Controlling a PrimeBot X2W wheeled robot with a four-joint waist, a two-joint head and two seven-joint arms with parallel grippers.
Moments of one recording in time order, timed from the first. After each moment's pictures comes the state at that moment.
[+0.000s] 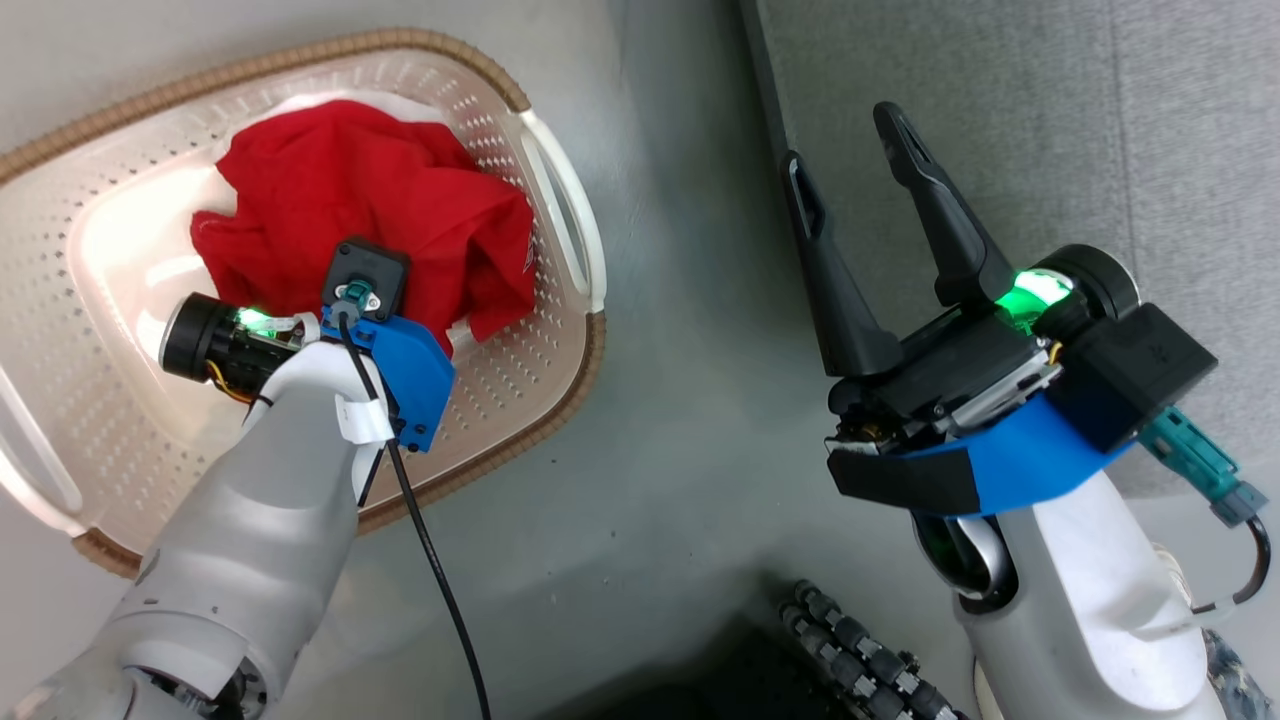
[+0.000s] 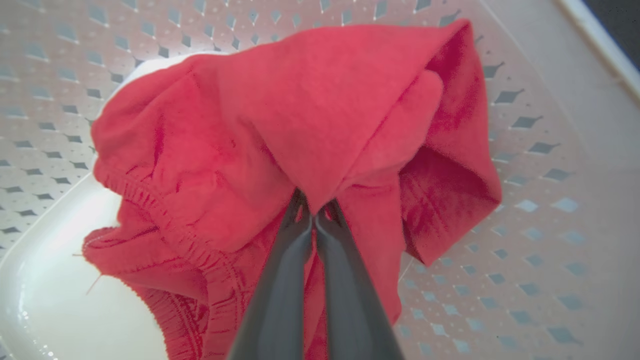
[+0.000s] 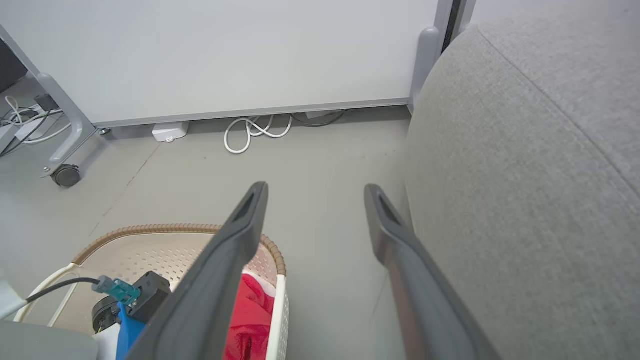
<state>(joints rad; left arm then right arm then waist) -0.98 0.15 -0.93 1.28 -0.58 -0.02 -0.24 -0.49 -0.05 0.30 -0.02 0.25 0.13 -0.26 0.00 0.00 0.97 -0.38</state>
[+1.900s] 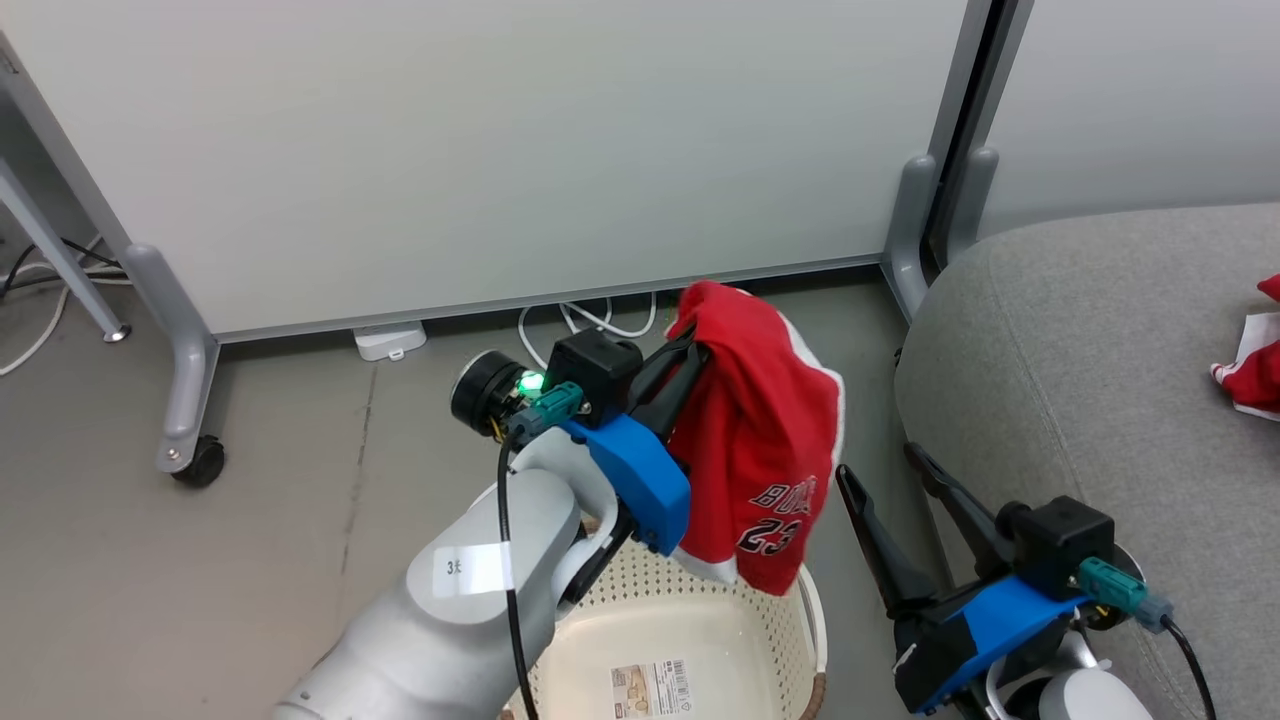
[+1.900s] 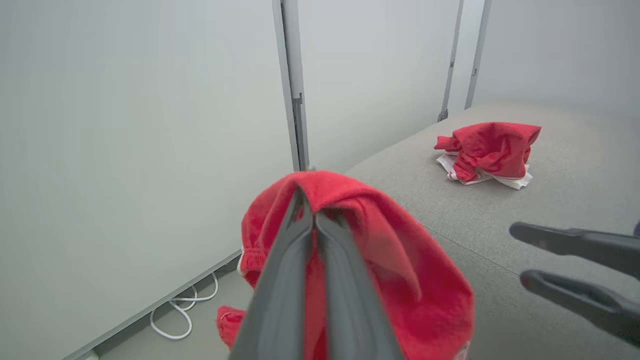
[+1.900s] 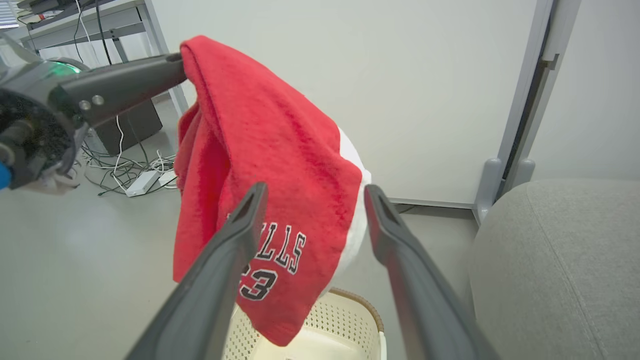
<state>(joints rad) -0.74 0.05 -0.90 0.76 -0.64 -0.13 -0.26 -0.12 -0.12 0.21 0.11 0.25 0.13 -0.03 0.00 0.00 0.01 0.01</state>
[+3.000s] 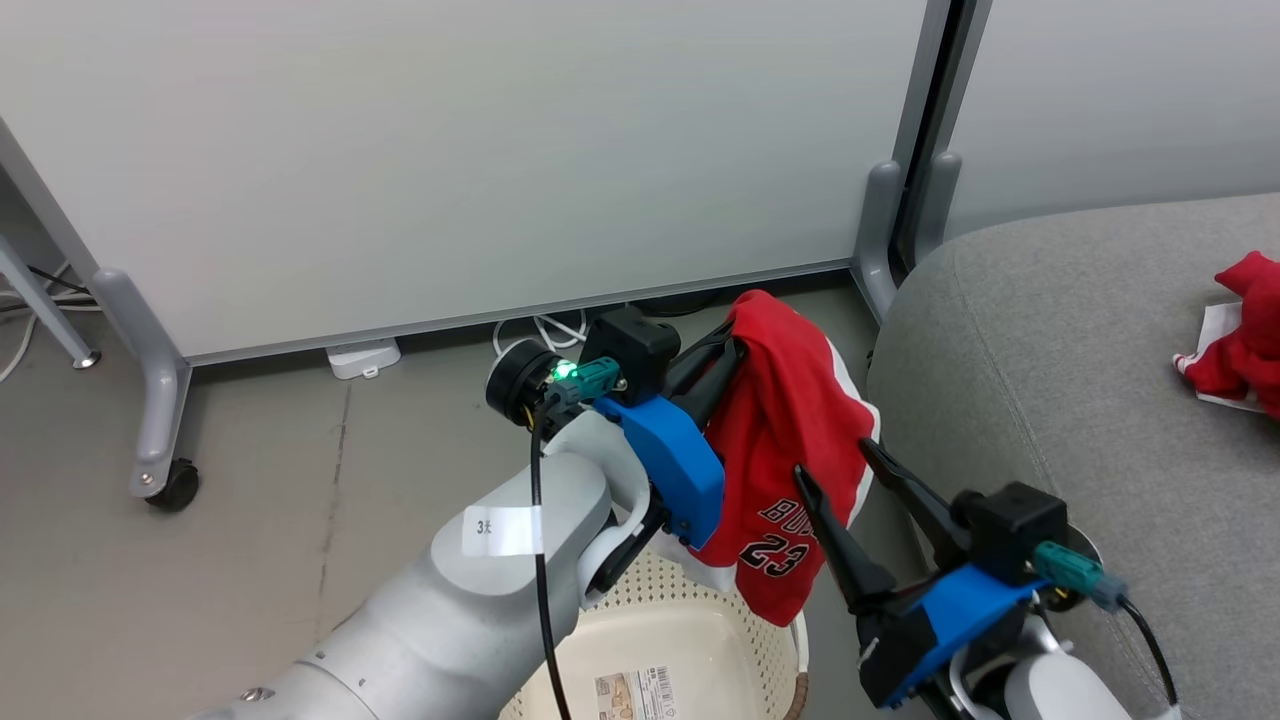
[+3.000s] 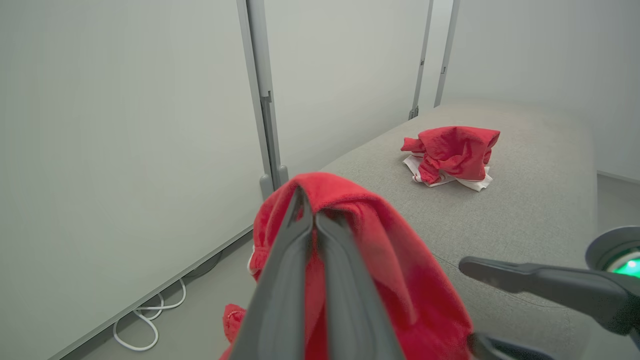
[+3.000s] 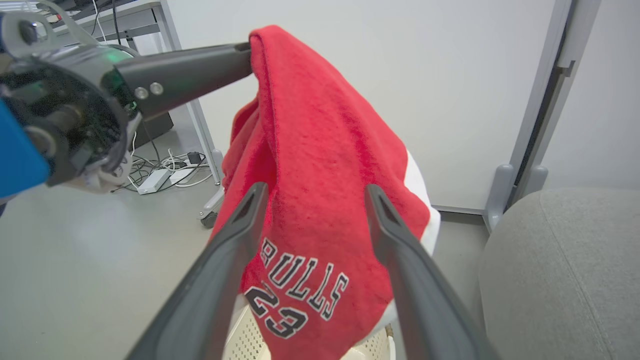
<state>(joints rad) -0.85 0.05 -1.12 0.77 -0.88 -0.09 -0.25 -0.13 -0.11 0.27 0.10 0.26 0.13 -0.01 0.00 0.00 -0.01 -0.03</state>
